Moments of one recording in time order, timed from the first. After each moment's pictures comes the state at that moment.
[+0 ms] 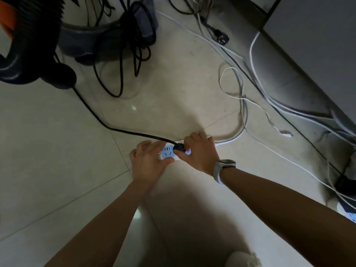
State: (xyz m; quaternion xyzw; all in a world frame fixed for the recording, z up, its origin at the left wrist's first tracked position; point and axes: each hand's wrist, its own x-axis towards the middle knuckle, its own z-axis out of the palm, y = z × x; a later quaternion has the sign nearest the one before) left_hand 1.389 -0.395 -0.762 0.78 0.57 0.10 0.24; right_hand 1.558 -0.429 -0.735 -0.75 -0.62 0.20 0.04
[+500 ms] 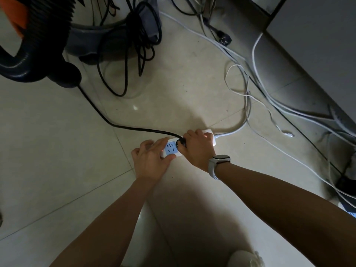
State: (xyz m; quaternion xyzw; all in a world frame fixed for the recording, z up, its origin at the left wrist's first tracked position) left_hand 1.388 -0.391 -0.763 0.79 0.57 0.06 0.22; right_hand 1.545 -0.414 -0.730 -0.74 -0.66 0.12 0.00
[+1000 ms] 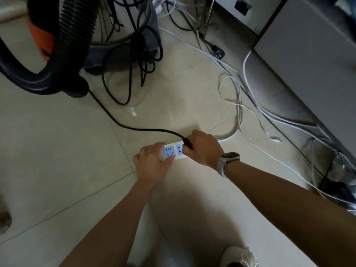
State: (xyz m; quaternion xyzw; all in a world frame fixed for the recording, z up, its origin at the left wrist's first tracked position) left_hand 1.395 -0.391 -0.716 0.73 0.61 0.04 0.30; right_hand 1.563 -0.410 -0.663 -0.72 -0.64 0.25 -0.01
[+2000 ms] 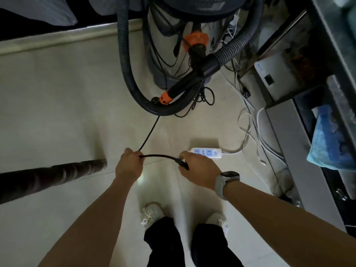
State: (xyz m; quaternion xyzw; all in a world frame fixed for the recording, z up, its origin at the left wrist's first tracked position) left_hand 1.194 -0.369 -0.433 0.61 0.70 -0.08 0.35; right_hand 1.403 -0.387 -0.346 -0.62 -0.66 0.40 -0.11
